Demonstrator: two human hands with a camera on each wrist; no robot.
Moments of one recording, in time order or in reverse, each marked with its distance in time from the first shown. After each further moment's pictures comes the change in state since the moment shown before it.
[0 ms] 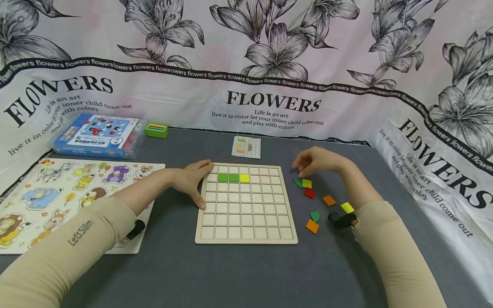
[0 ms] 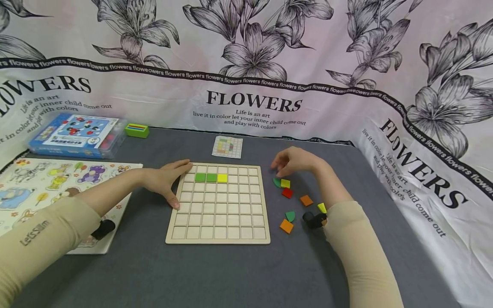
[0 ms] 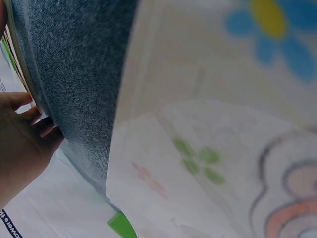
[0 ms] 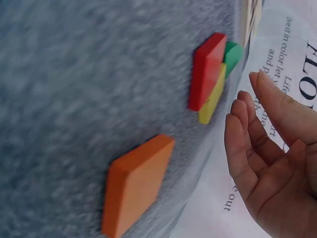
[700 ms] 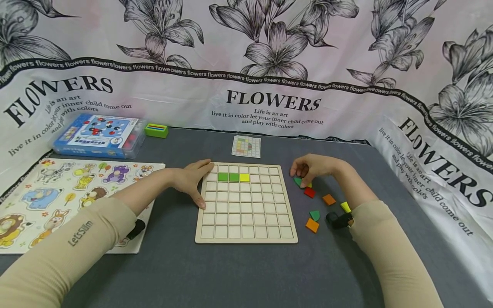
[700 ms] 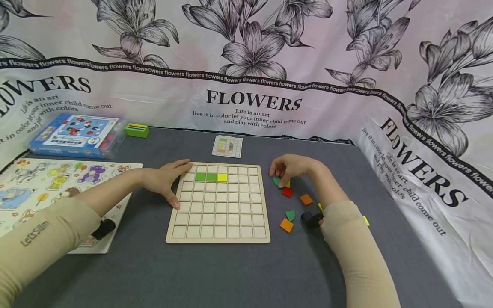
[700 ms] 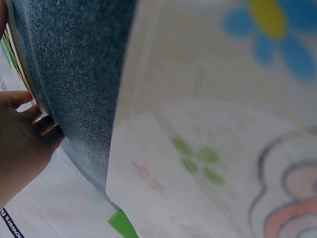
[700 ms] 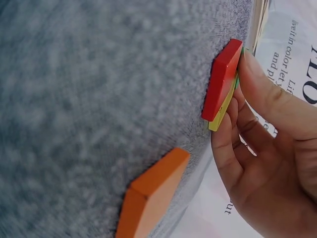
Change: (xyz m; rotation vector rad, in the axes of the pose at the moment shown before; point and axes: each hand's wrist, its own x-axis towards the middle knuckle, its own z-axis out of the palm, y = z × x) left_hand -0.002 0.001 0.000 -0.013 0.004 0.003; right_hand 0.008 0.008 0.011 0.114 -0.190 -0.020
